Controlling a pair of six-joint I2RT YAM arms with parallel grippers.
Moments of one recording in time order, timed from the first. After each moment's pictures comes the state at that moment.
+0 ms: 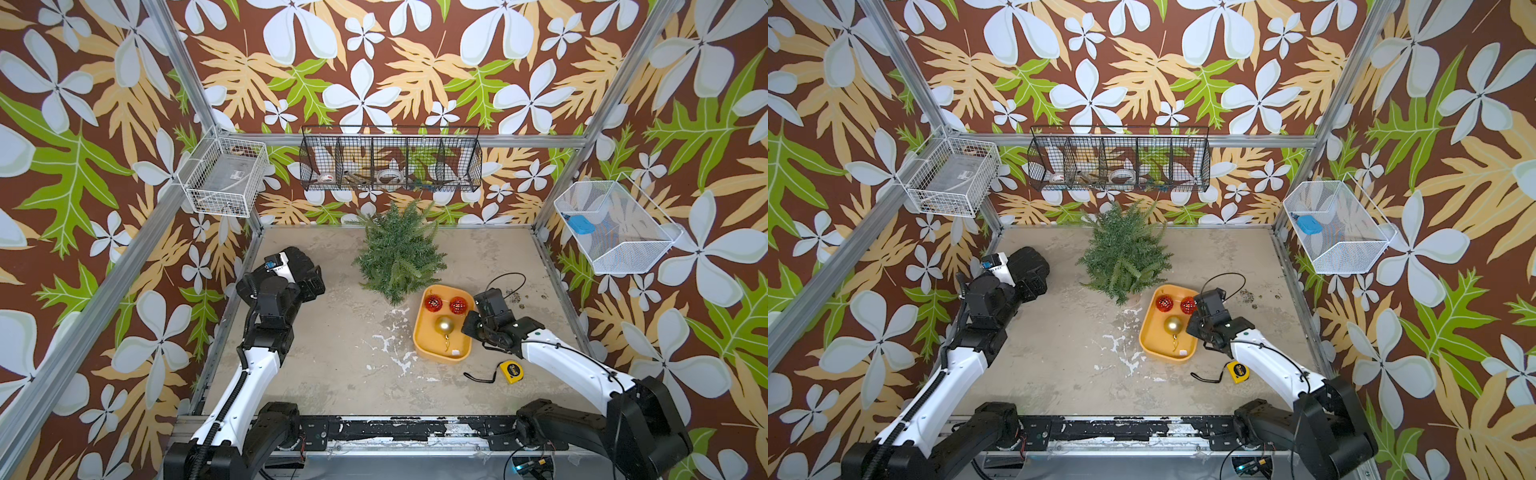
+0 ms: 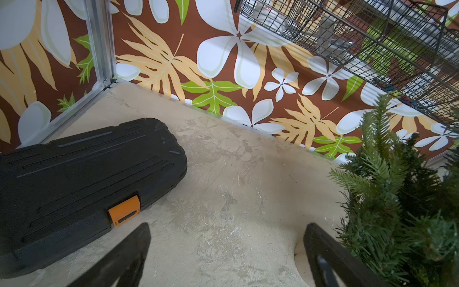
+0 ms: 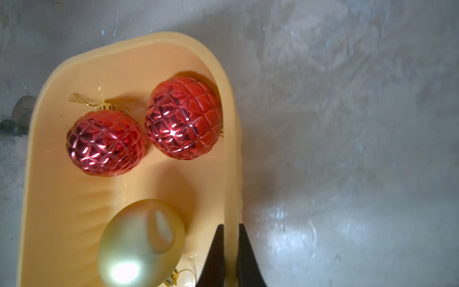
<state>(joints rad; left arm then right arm) -0.05 0.96 0.61 0.07 -0.02 -0.41 0.47 1.17 0.63 -0.47 0.12 0.90</state>
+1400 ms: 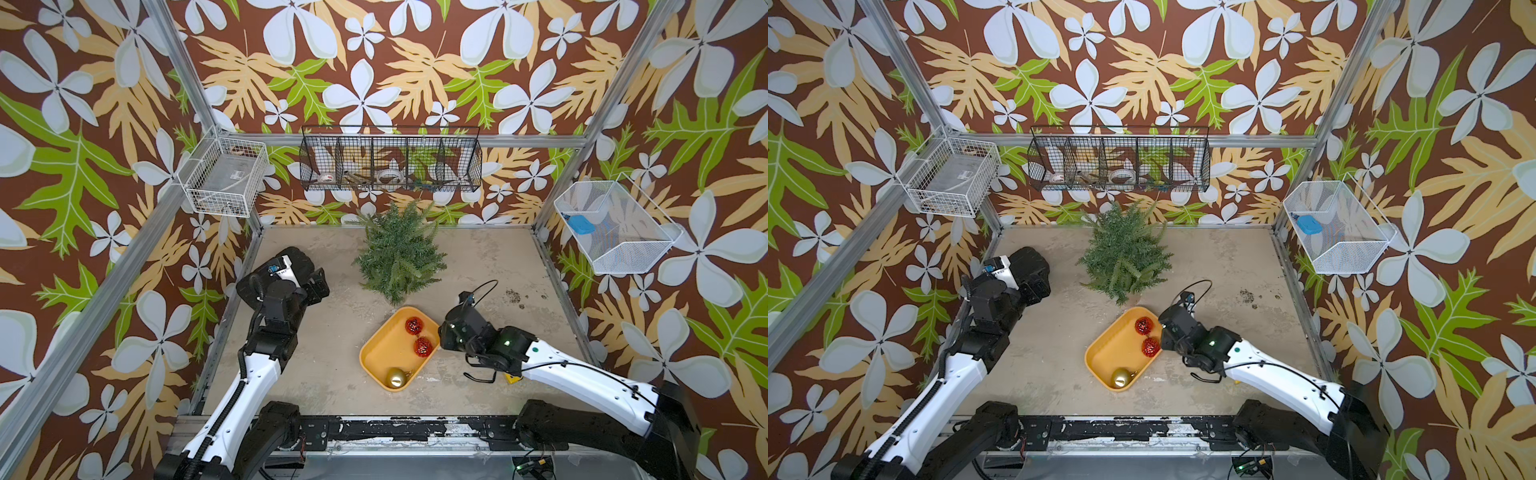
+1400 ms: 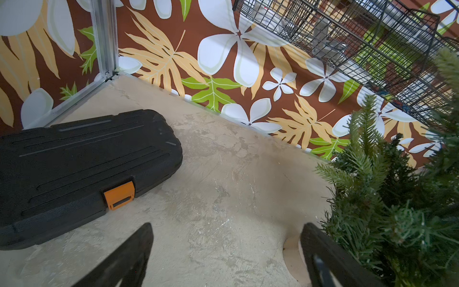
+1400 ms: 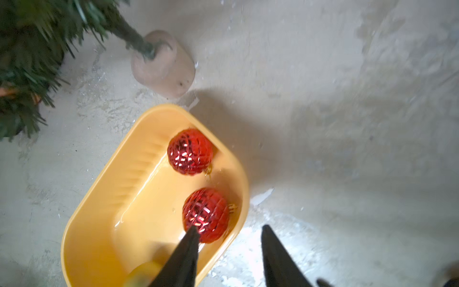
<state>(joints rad) -0.15 0.90 0.62 -0.01 -0.13 -0.47 0.75 1.09 0.77 -0.55 0.22 0.72</state>
